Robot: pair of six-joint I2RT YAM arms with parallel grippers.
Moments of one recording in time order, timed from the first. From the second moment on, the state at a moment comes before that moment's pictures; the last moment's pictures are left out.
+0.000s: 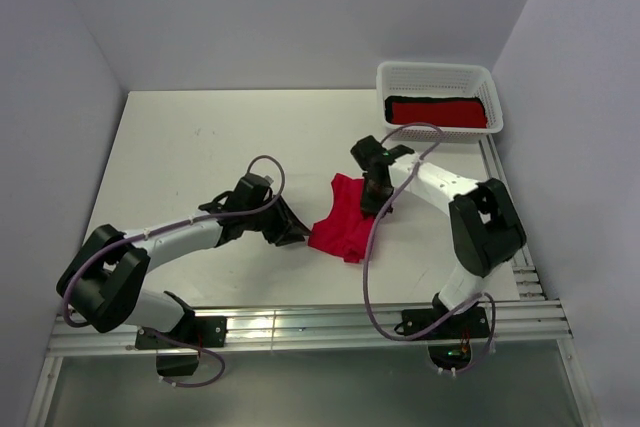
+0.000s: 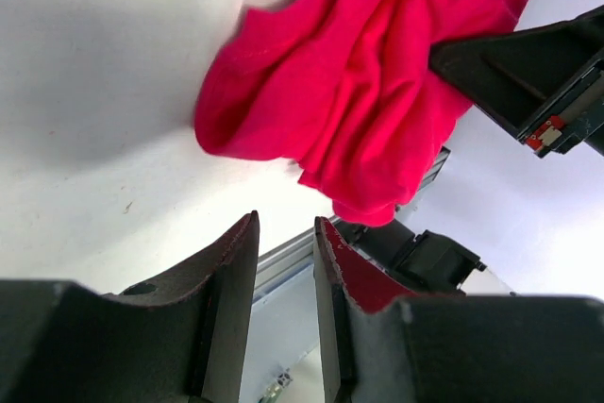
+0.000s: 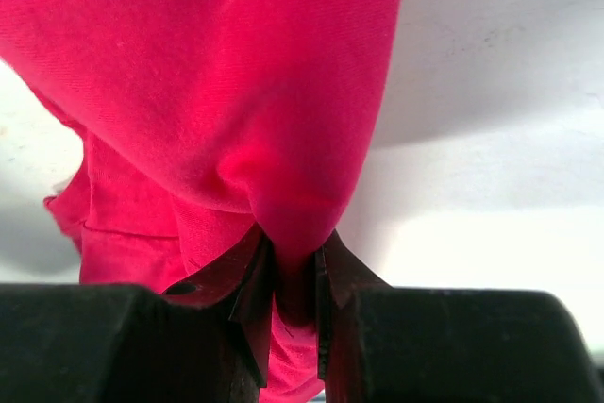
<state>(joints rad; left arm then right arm) -0.66 1.41 0.67 -0.08 0.38 -1.24 0.48 1.65 1.09 -0.80 0.06 0.74</state>
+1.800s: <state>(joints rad) -1.14 1.56 0.94 -0.17 -0.23 -1.04 0.66 2.20 1.79 -1.40 0.23 0.90</state>
